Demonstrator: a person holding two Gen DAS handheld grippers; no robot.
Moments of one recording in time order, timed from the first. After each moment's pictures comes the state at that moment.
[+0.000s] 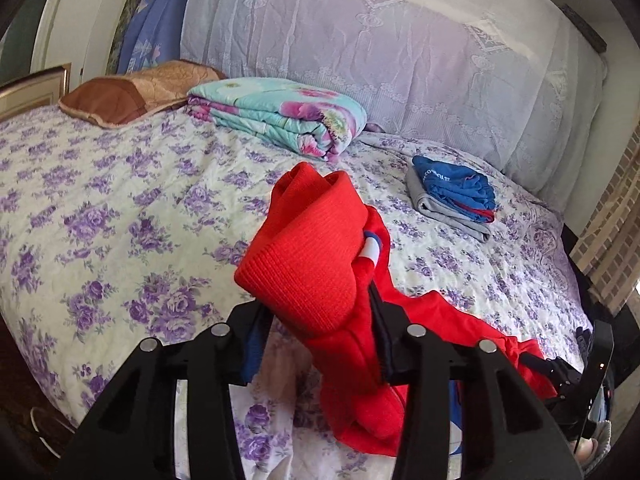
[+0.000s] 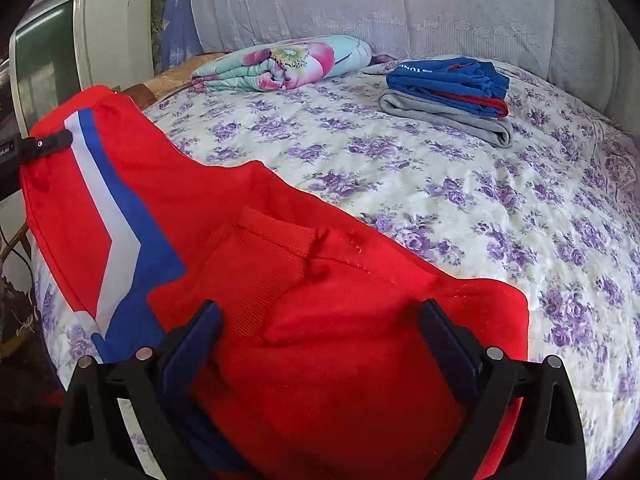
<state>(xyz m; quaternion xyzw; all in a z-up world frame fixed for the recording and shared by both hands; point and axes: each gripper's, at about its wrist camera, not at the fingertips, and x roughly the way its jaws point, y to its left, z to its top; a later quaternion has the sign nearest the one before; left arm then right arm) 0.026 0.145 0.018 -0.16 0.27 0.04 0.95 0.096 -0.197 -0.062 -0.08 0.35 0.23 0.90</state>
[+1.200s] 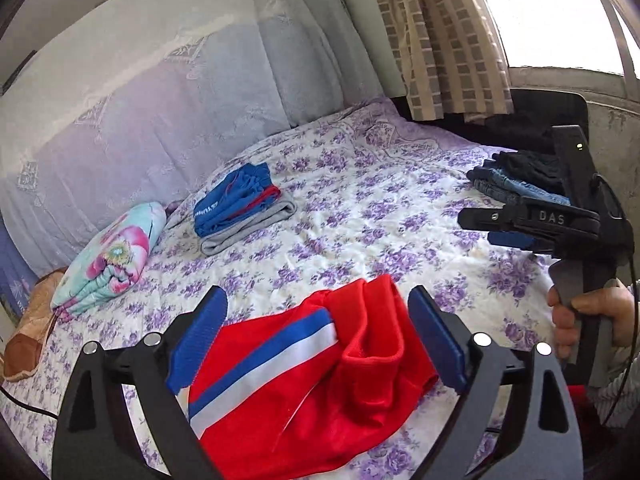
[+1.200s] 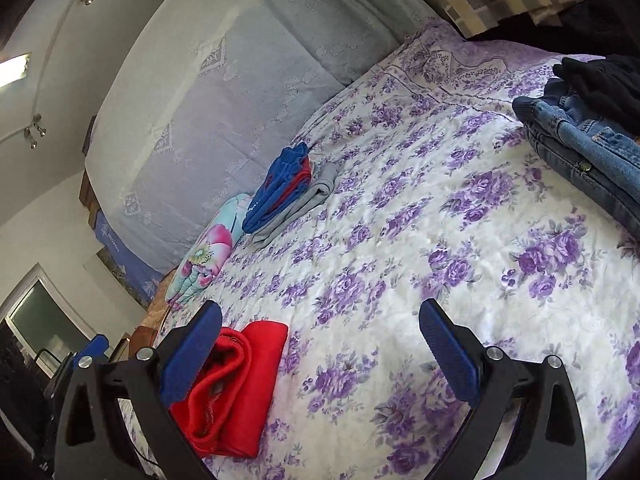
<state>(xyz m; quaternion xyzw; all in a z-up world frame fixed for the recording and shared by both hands) 0.002 -0.161 0.036 0.19 0.21 -0.17 0.95 0.039 -0.451 -0.061 0.32 0.22 0.13 0.91</state>
